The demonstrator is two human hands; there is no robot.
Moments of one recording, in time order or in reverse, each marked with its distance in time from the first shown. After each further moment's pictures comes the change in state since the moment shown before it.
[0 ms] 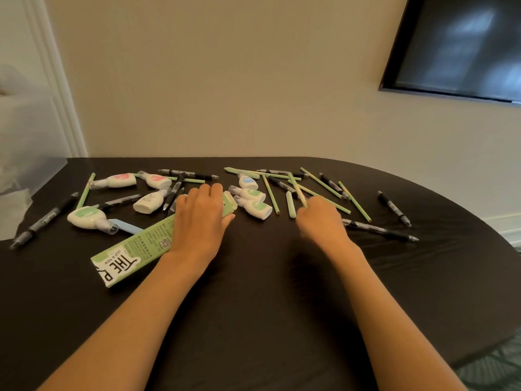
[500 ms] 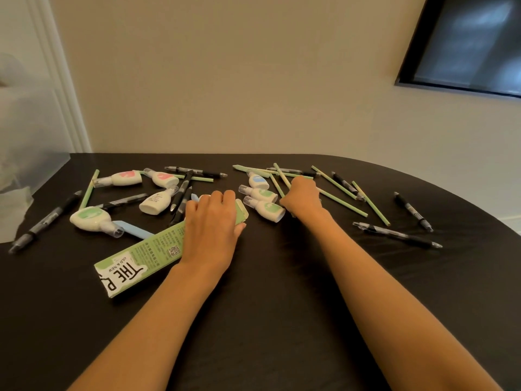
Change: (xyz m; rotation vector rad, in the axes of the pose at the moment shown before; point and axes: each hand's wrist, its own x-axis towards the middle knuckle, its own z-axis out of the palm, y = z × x) left_hand -0.001 -0.004 0.010 -0.008 0.003 0.021; right_hand 0.073 -0.037 0.039 -0.110 0.019 -0.103
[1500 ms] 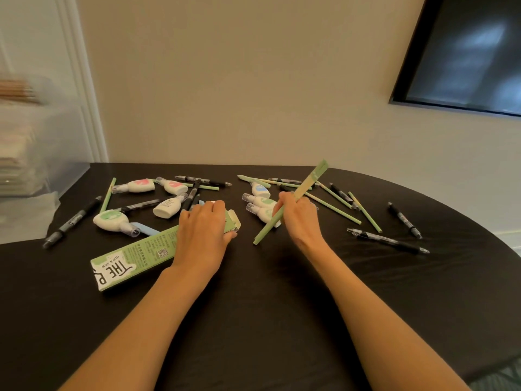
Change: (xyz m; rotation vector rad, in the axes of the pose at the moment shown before) left_hand -0.012 -0.013 -0.021 -0.042 -0.099 -0.064; right_hand -0.067 -0.001 -0.008 0.795 0.042 -0.066
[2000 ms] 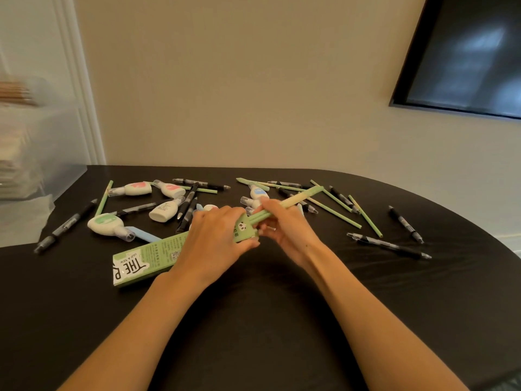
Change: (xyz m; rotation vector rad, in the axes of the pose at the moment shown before) left_hand -0.004 0.012 -0.010 -0.255 -0.002 0.166; right_hand -0.008 -0.001 0.002 0.501 -0.405 0.104
